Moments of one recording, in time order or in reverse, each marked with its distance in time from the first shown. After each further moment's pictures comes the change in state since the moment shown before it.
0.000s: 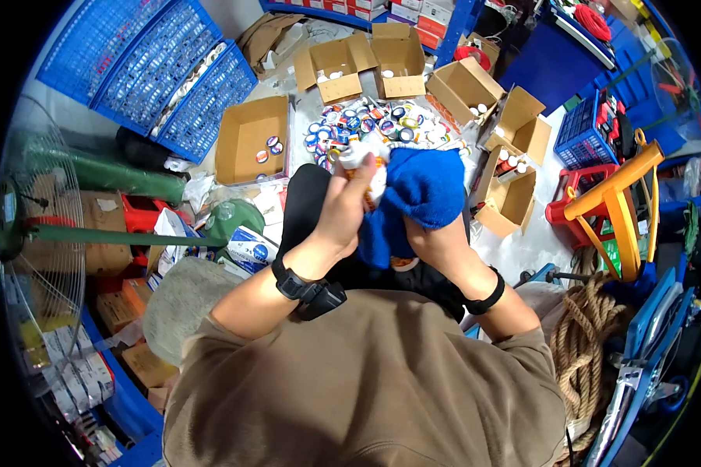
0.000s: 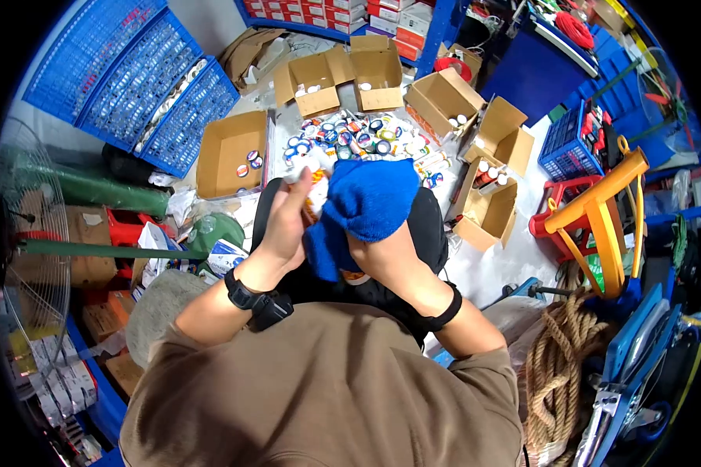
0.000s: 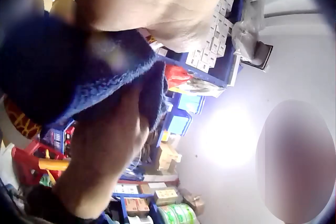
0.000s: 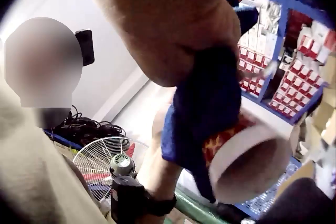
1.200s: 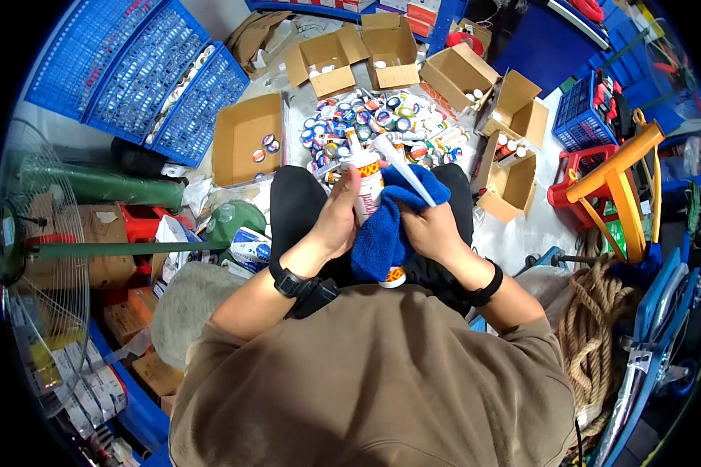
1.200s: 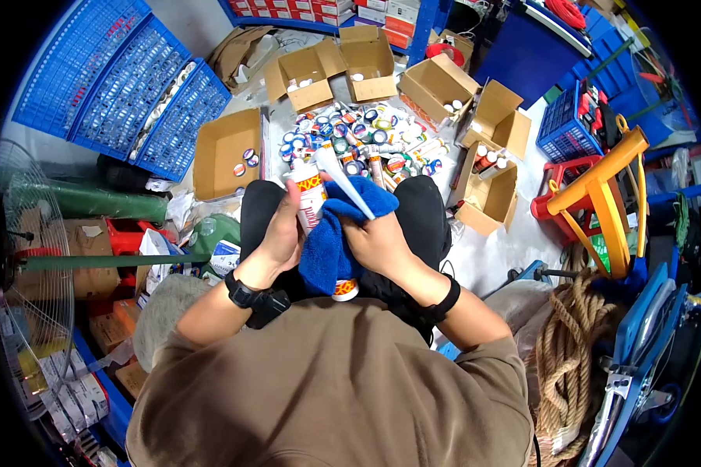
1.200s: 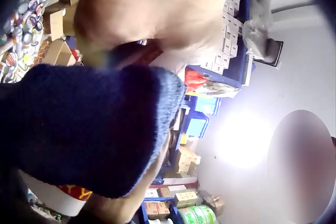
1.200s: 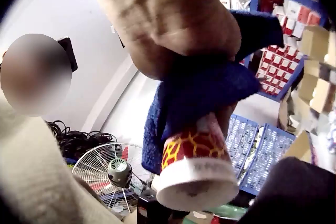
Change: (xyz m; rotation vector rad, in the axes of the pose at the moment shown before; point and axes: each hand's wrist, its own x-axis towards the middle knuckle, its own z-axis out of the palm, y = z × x) left_hand -0.014 -0.016 -0.030 -0.014 -0.151 -0.182; right_hand -0.027 0.017 0.025 0.321 -0.028 0.255
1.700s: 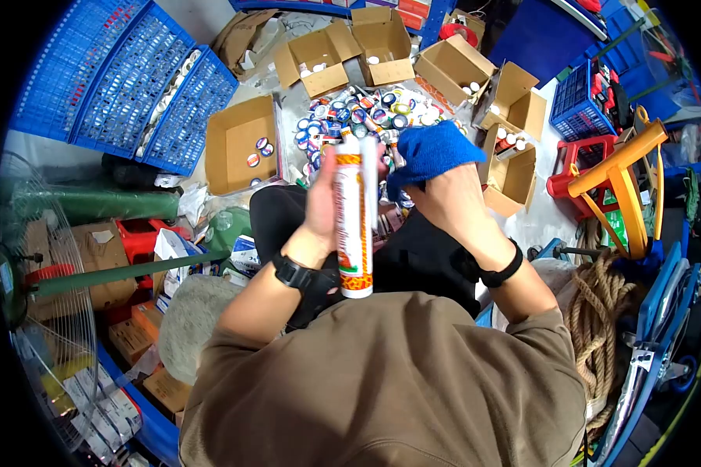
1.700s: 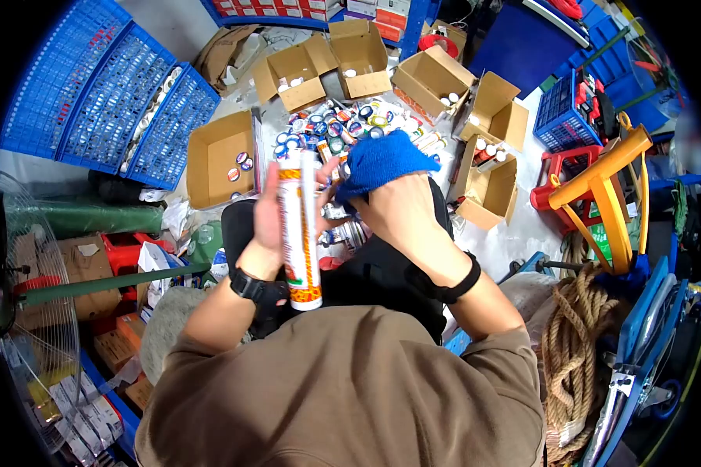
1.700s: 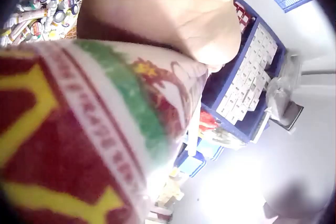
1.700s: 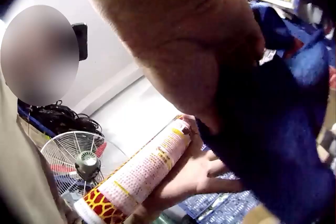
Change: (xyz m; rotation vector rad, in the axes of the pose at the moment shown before) left_hand 0.049 0.021 -0.038 -0.428 -0.176 -0.142; right_hand 0.058 0.010 -0.028 -0.849 -0.041 -0.094
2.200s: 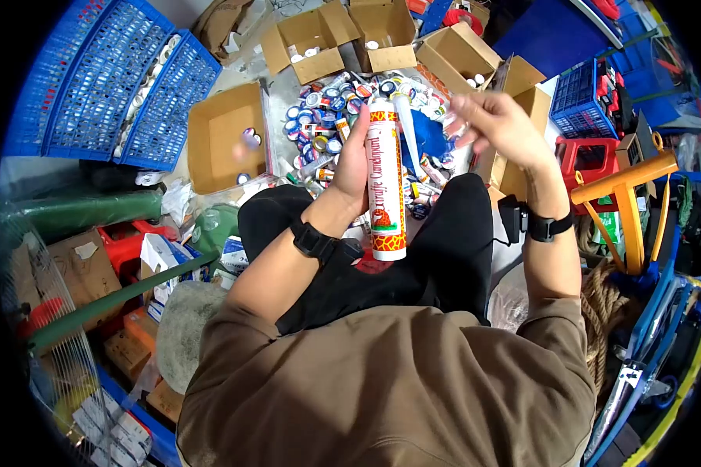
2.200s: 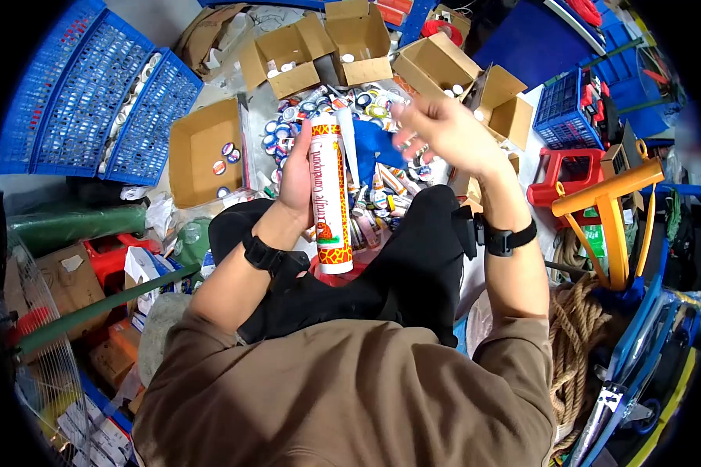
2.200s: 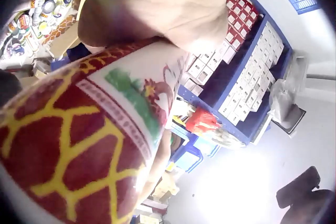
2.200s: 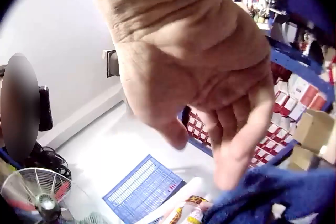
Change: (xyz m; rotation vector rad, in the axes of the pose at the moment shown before) left_hand 0.093 0.026 -0.036 0.009 0.084 -0.010; right_hand 0.113 0.081 -0.014 0.559 -0.528 0.660
